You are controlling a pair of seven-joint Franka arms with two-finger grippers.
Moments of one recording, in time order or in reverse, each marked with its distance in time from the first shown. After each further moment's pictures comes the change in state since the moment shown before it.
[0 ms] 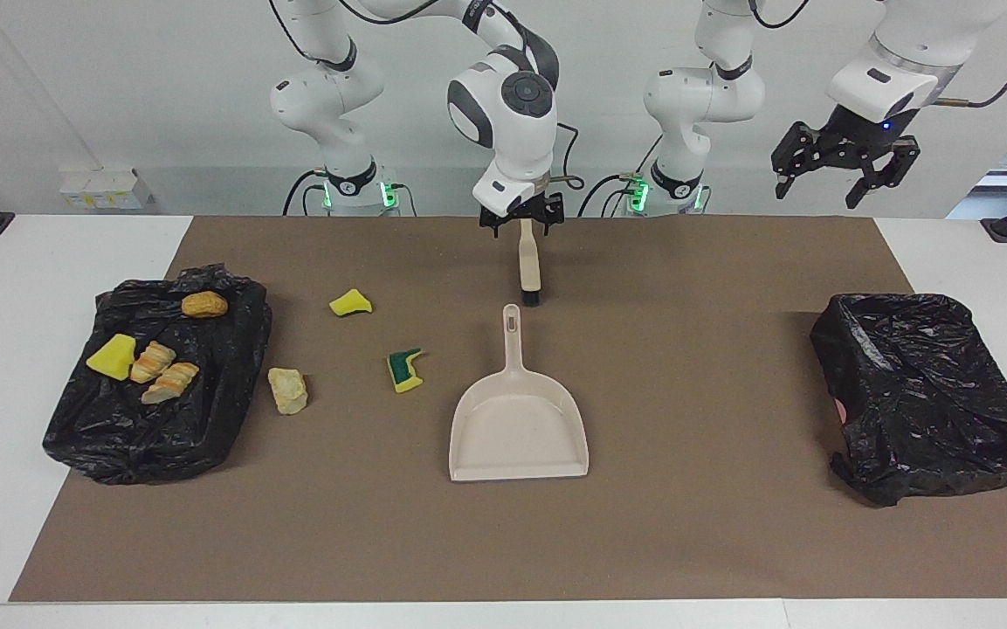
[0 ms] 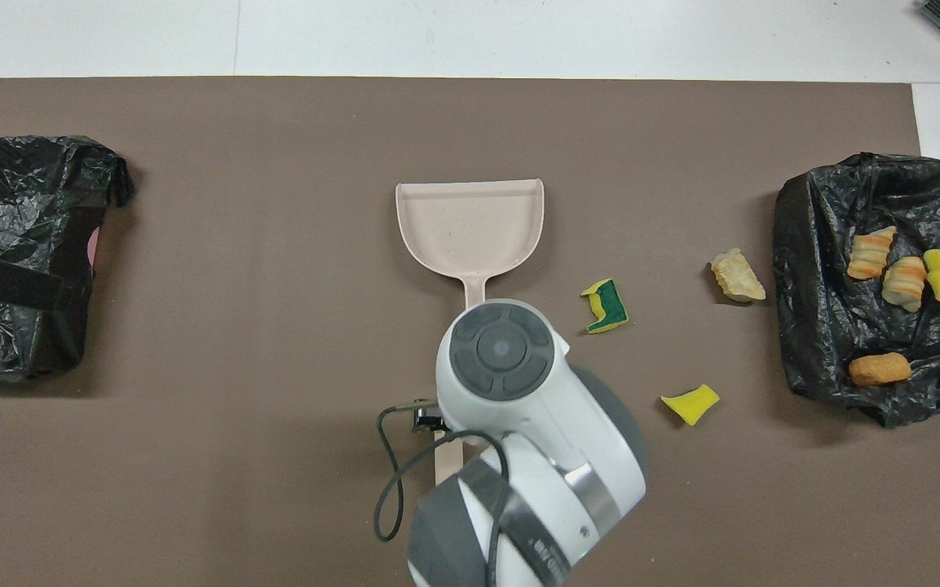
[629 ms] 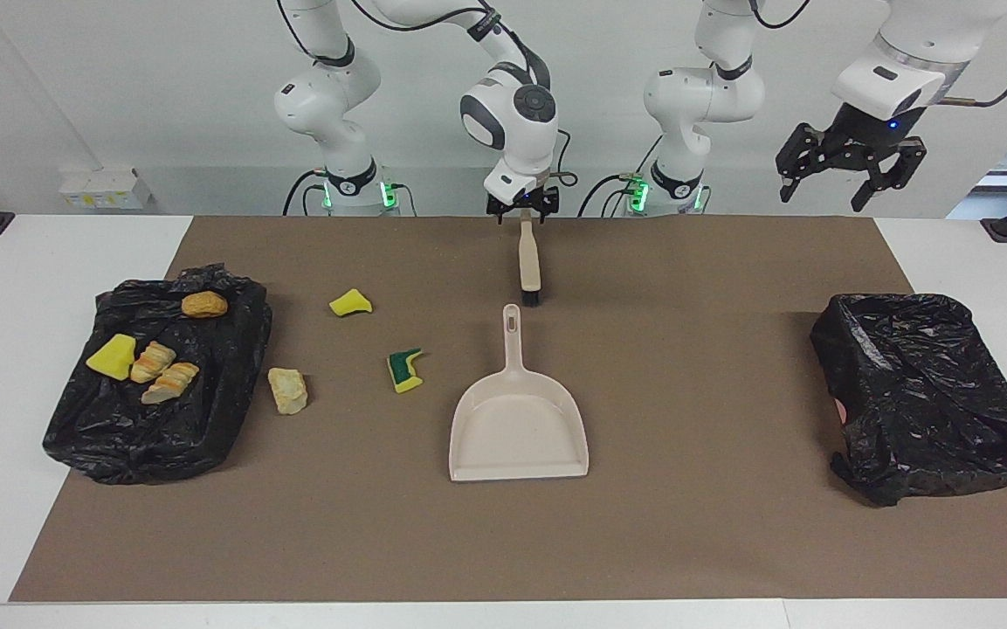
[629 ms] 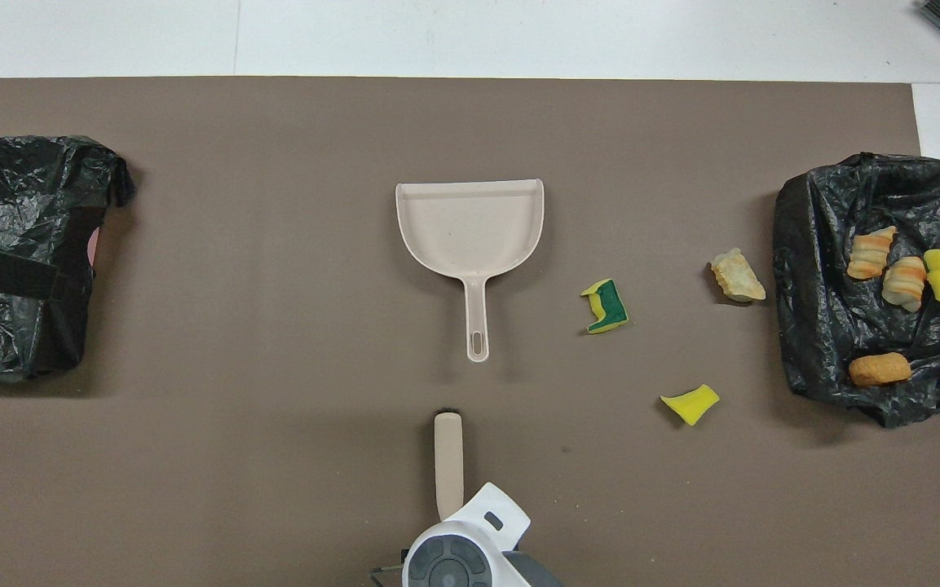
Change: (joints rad) left arm 0.001 0.001 0.004 0.000 0.000 0.018 0.000; right arm 0.163 -0.024 0.000 -0.265 0.012 0.219 0.115
